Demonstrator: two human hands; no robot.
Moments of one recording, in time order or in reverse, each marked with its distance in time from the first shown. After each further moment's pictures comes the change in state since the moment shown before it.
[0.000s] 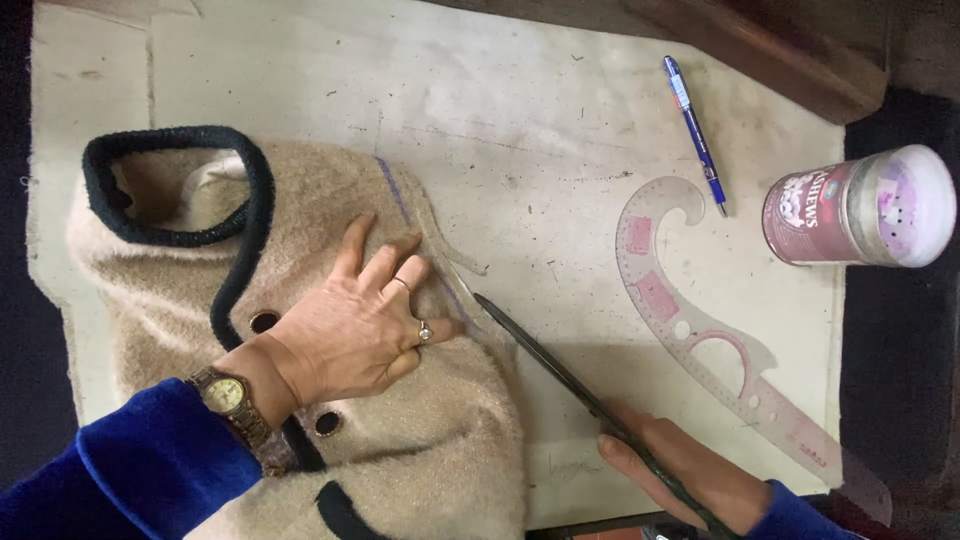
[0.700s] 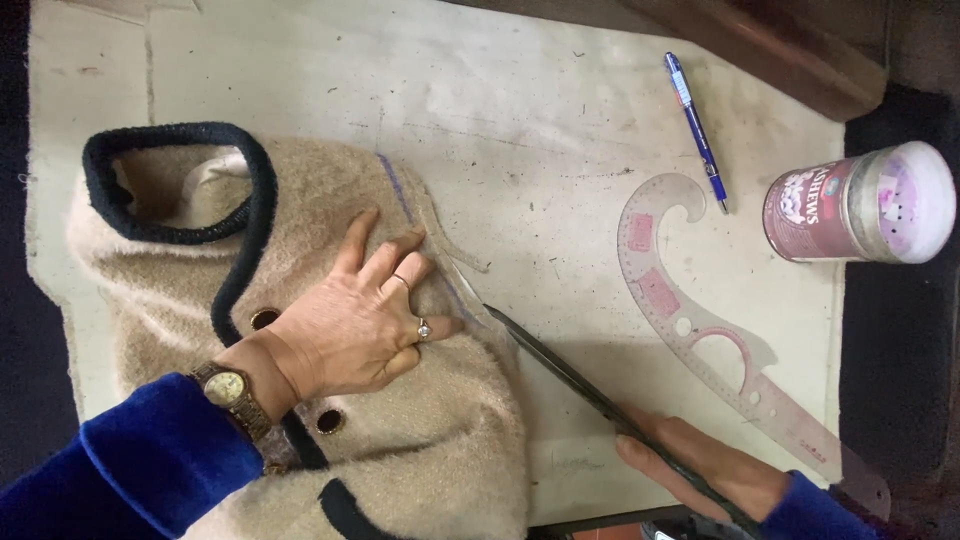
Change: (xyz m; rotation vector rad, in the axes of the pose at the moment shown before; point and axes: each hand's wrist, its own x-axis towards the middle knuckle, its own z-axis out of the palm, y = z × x) left_hand -0.003 -0.004 0.003 -0.032 0.024 0.032; right_hand -0.025 -0.010 -0.013 -0.200 0.310 -0.394
